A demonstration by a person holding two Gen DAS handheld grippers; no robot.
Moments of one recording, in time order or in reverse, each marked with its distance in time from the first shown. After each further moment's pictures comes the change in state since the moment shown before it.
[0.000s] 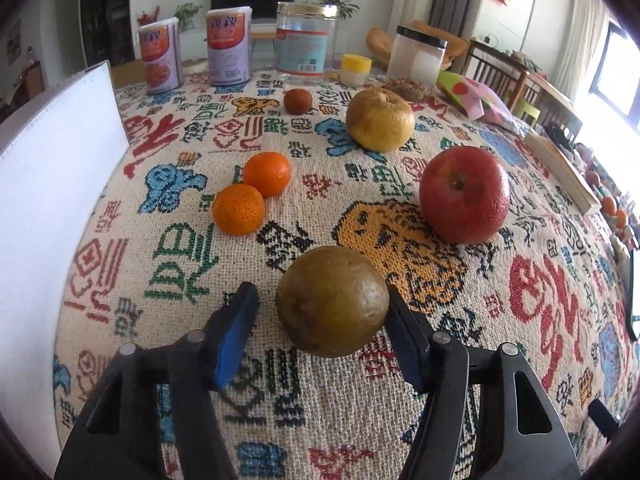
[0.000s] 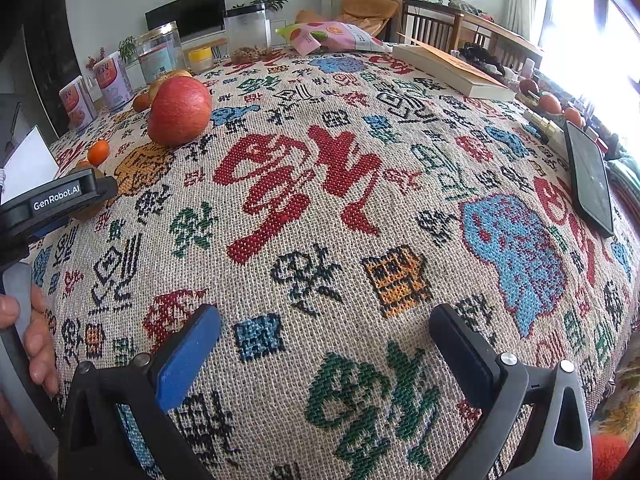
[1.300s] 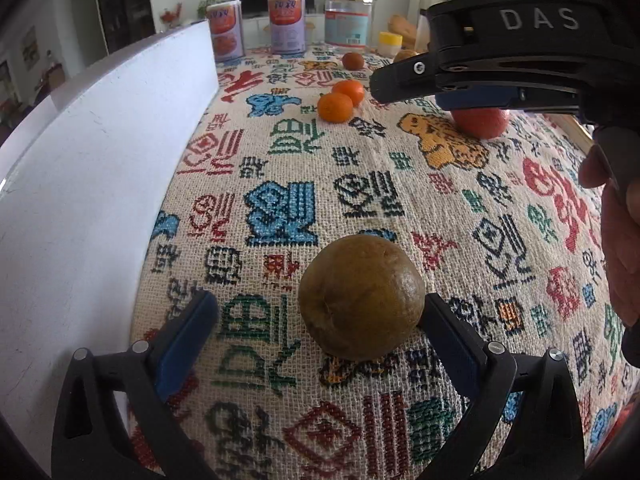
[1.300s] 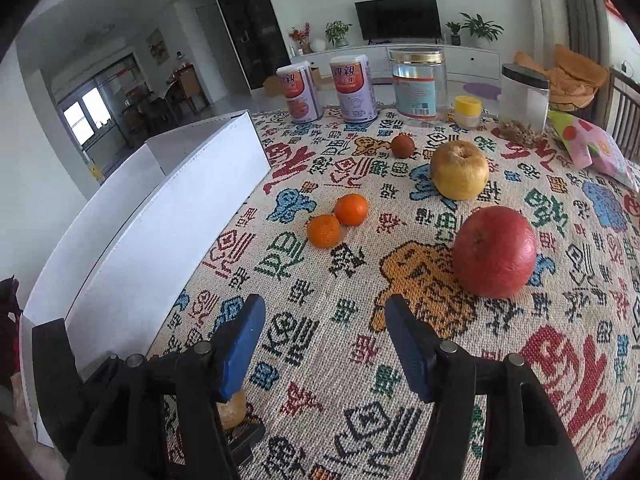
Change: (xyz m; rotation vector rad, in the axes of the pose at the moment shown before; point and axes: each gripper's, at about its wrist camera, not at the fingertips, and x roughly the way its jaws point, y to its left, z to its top) left arm -0.064 0.042 -0.088 0.012 0.050 0.132; right arm -0.006 0.172 0.096 -0.486 -0.022 0.632
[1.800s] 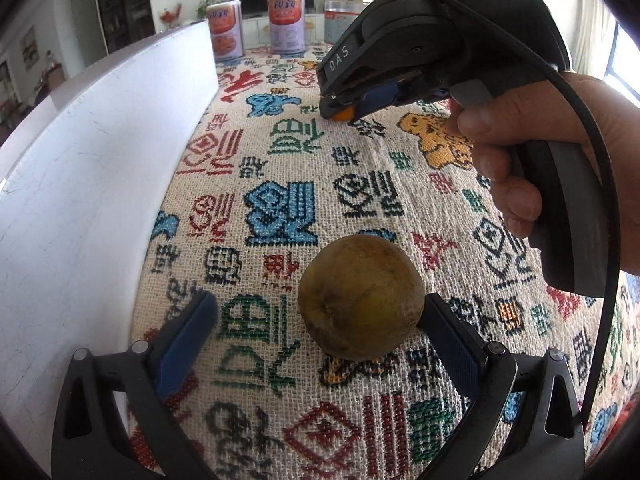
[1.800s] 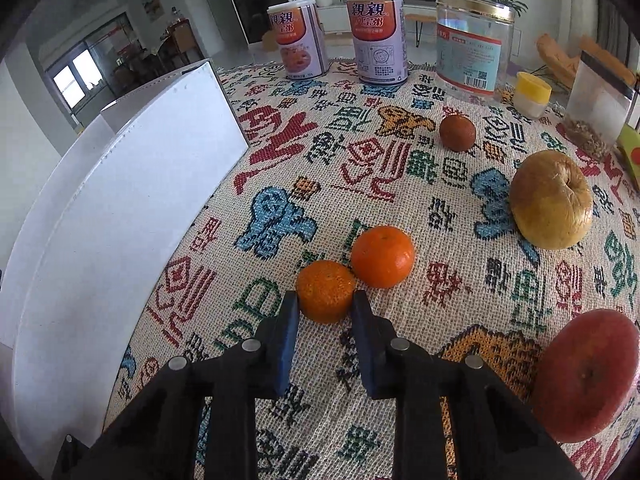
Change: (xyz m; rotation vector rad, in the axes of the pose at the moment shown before) left arm 0.000 0.000 0.000 0.000 0.000 0.000; right arm 0.105 -0.002 0.046 0.003 0.151 -0.038
